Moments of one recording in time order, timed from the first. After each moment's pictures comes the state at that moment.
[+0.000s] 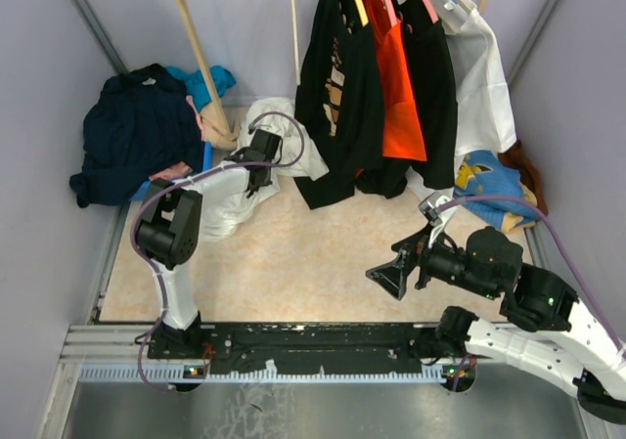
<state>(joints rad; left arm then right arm) -0.44 1.94 1.31 -0.25 -0.51 -0.23 1.01 0.46 0.92 -0.75 0.00 0.41</state>
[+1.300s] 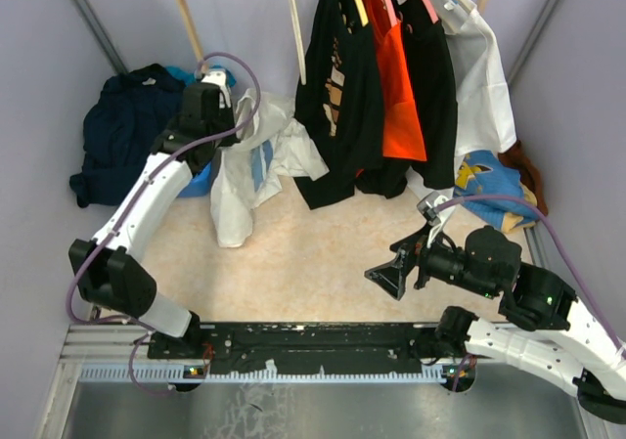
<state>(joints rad) -0.32 1.54 1.50 -0.49 -0.25 -0.19 1.01 0.47 0.92 -0.75 -0.01 0.41</state>
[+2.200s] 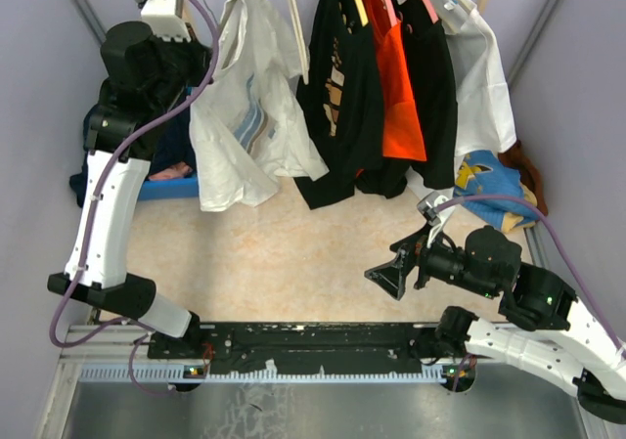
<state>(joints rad) -0.32 1.52 2.09 -0.61 -0.12 -0.07 1.01 0.47 0.92 -0.75 -0.01 0.41</state>
